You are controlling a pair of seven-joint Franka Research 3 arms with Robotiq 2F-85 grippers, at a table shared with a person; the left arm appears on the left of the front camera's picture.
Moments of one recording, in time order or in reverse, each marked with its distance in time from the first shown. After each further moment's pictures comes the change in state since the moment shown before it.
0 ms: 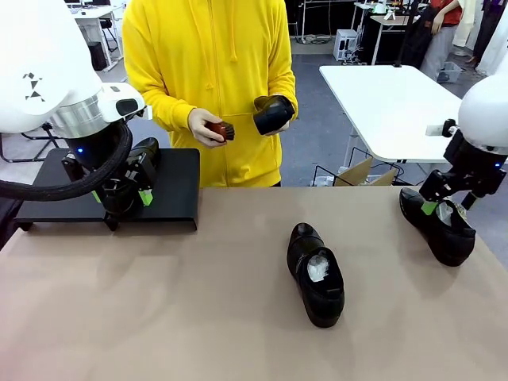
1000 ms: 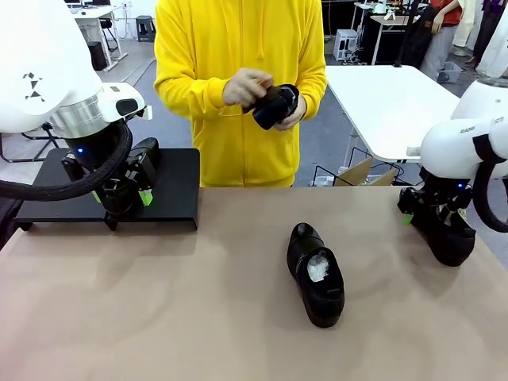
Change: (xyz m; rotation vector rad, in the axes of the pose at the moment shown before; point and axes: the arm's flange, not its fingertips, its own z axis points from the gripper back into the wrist) left arm 0.000 0.000 0.000 0.000 0.000 0.000; right arm 0.041 -0.004 -0.081 -0.040 -0.016 -0.058
